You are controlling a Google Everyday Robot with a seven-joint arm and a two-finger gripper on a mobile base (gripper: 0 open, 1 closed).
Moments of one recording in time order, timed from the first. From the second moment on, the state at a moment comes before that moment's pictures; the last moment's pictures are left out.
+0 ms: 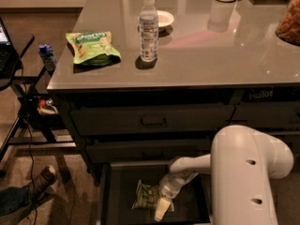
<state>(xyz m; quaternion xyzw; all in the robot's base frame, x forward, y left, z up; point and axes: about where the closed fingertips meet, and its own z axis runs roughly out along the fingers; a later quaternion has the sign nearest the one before) 0.461 -0.055 0.238 -0.60 0.77 0.22 0.05</state>
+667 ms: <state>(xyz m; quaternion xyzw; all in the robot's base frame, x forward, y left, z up) 0.472 -0.050 0.182 -0.60 0.77 0.23 0.05</state>
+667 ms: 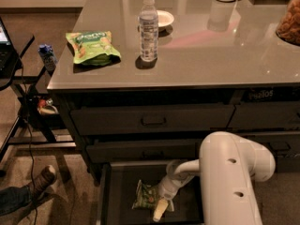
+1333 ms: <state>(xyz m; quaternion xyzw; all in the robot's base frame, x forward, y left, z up) 0.479 -0.050 0.133 -0.59 0.77 0.23 0.04</state>
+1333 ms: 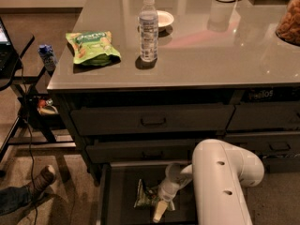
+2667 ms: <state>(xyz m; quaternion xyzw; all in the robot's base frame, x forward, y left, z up) 0.478 -0.050 0.133 -0.59 0.77 0.23 0.04</state>
